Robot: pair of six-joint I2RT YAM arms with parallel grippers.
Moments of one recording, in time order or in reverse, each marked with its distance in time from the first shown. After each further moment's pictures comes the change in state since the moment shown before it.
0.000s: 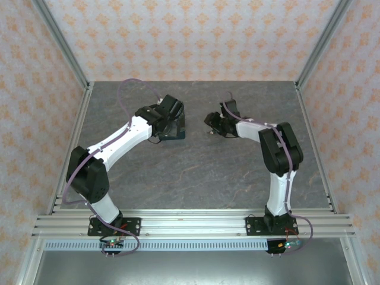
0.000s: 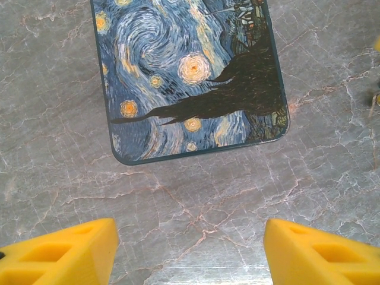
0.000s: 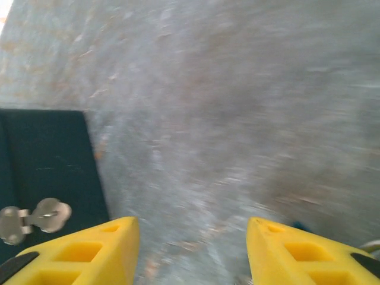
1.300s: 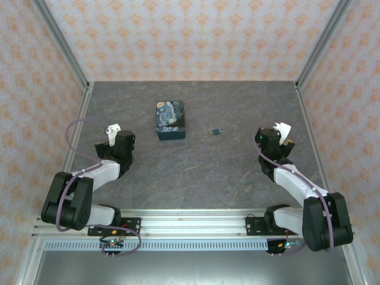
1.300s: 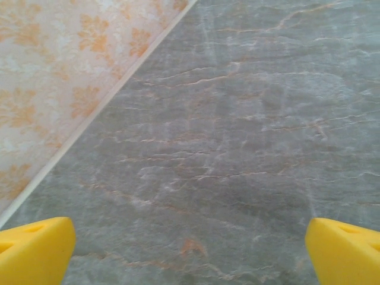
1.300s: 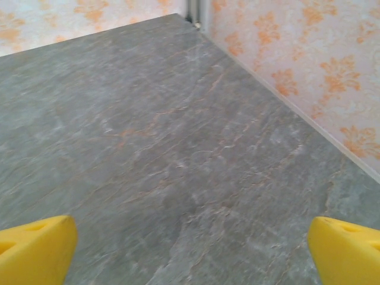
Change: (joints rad) left arm 0.397 -0.314 -0.977 1.124 -0.456 0.243; right arm -0.198 -0.792 -0.733 0.209 0.848 -0.556
